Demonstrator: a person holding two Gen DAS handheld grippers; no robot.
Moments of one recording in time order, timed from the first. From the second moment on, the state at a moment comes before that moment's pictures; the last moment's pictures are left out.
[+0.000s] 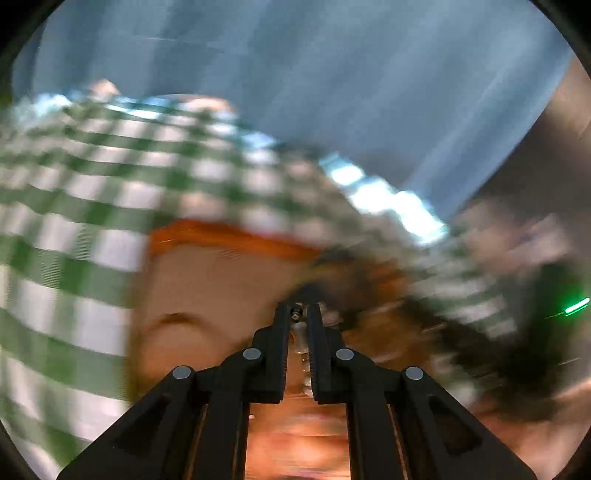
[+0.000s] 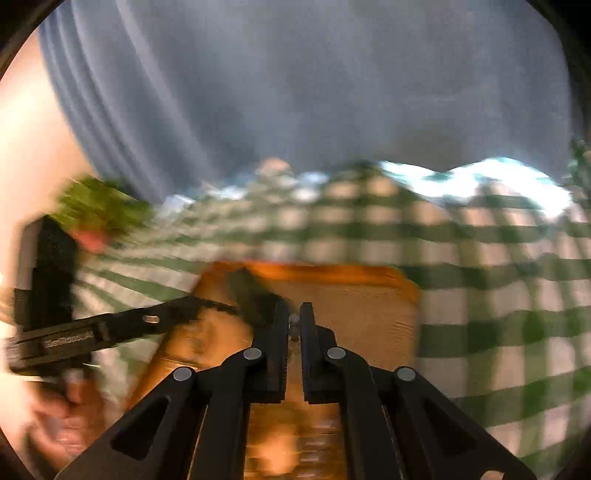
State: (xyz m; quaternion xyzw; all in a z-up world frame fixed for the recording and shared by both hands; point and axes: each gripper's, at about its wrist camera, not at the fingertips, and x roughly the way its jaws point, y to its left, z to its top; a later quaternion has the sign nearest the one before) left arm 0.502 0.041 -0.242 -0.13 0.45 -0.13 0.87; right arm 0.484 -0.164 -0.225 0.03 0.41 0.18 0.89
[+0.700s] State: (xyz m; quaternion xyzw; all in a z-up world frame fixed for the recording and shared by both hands) left arm 0.416 0.000 -0.198 0.01 0.40 -0.05 0.92; right arm 0.426 -0.158 -0.228 0.00 0.42 0.10 0.90
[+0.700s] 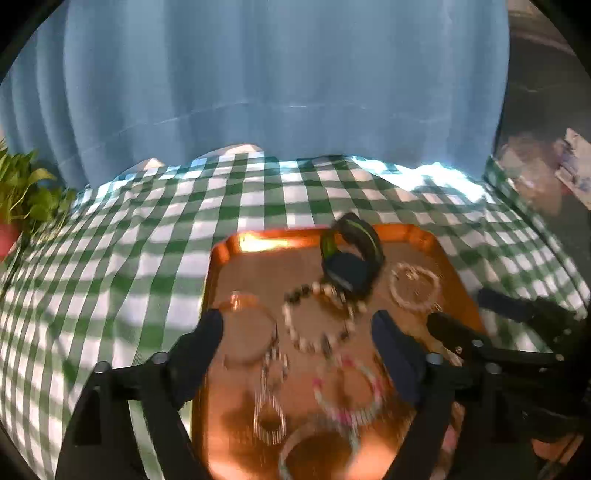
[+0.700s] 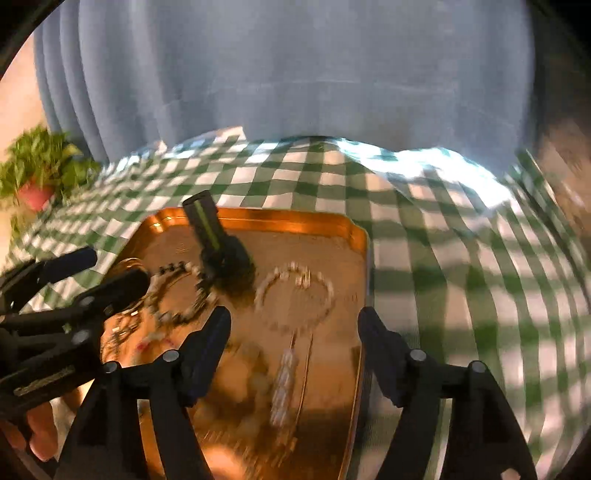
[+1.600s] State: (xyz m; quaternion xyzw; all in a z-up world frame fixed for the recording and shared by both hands) left arm 0.054 0.010 0.010 0.01 0.38 0.02 0.92; right arm 0.063 -0.113 -0.037 0.00 0.35 0.06 0.94
